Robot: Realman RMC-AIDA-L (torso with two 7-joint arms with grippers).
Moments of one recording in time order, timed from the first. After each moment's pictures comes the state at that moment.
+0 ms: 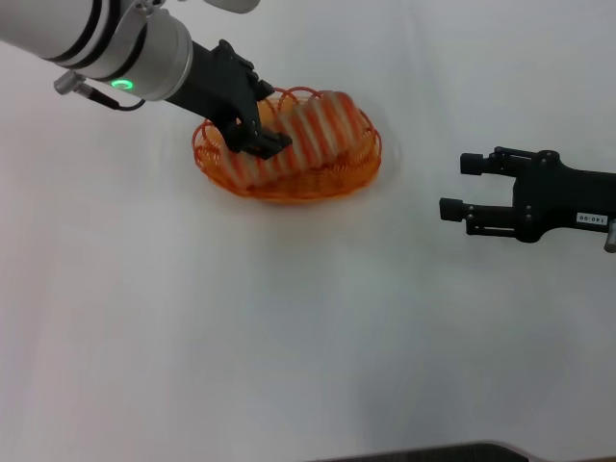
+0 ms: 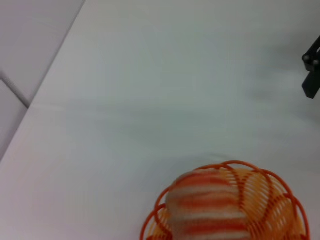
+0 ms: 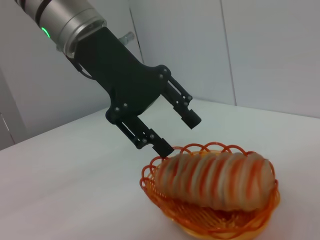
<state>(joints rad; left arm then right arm) -0.76 -2.17 1.37 1.18 2.51 1.31 -2.01 0.40 2.05 -0.53 -0.57 -2.07 -1.58 1.19</state>
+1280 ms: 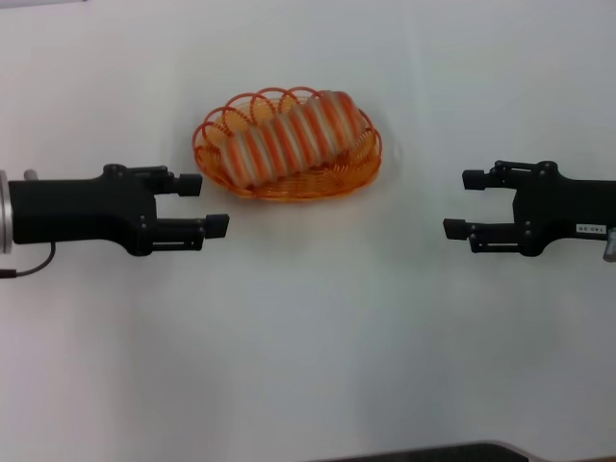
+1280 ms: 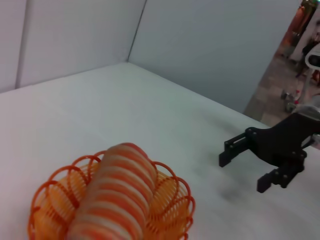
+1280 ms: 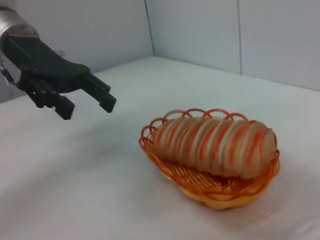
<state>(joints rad) -0.50 -2.12 0.76 0.80 2.12 1.63 -1.56 0.41 2.05 -0.55 -0.61 -2.16 -1.55 1.16</state>
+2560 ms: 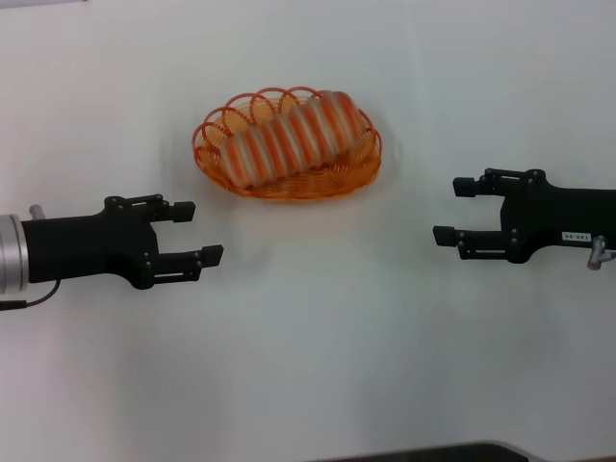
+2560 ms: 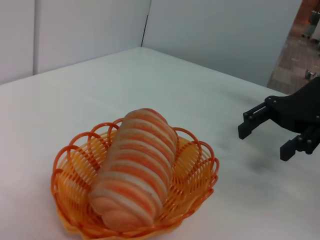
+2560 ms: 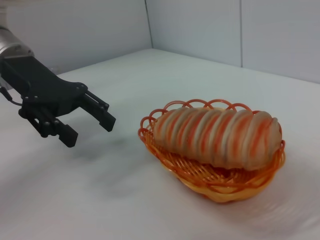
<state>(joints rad) -0.47 -2.13 0.71 0.68 2.16 1.51 -1.32 0.40 2.07 -0.56 -0.60 -2.17 -1.51 1.14</state>
